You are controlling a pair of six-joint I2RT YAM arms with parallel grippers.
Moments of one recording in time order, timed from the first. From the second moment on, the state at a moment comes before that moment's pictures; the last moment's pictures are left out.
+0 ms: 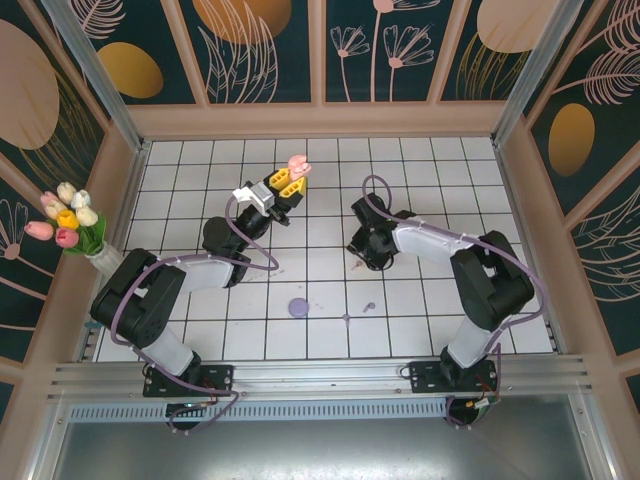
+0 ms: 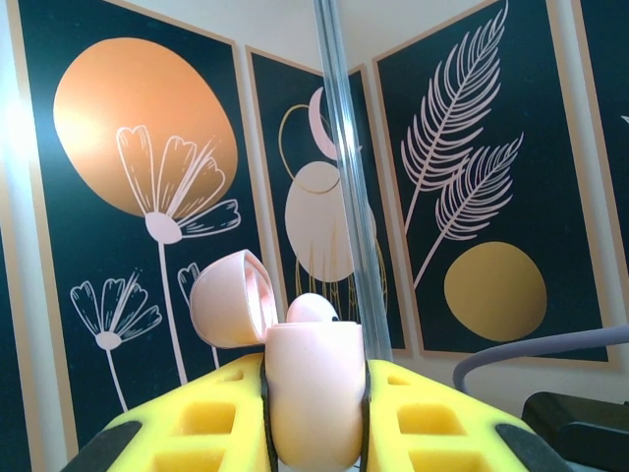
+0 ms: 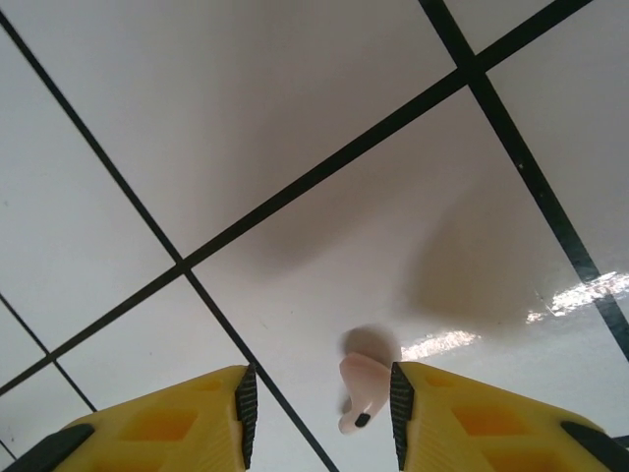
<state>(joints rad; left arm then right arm) -0.52 1.62 0.65 1.51 0.37 -0.05 0.59 1.71 1.03 -0.54 -0.06 1.18</state>
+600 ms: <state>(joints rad) -0.52 1.62 0.64 1.51 0.36 -0.05 0.62 1.78 1.06 -0.57 -0.05 1.19</state>
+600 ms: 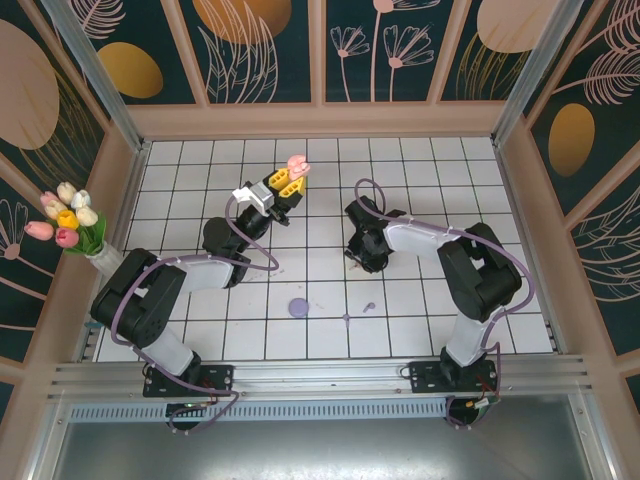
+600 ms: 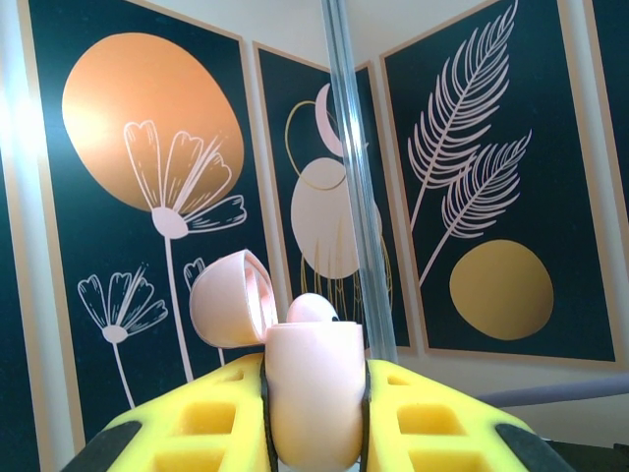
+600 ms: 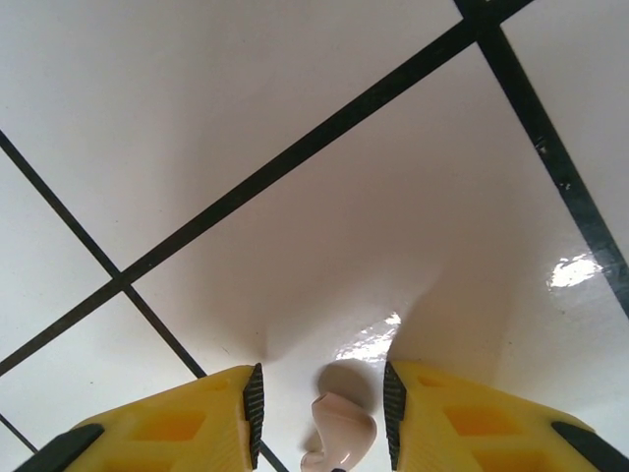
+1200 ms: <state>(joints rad) -0.52 1.63 0.63 1.51 0.36 -0.06 0.68 1.78 1.09 -0.63 -0.04 1.22</state>
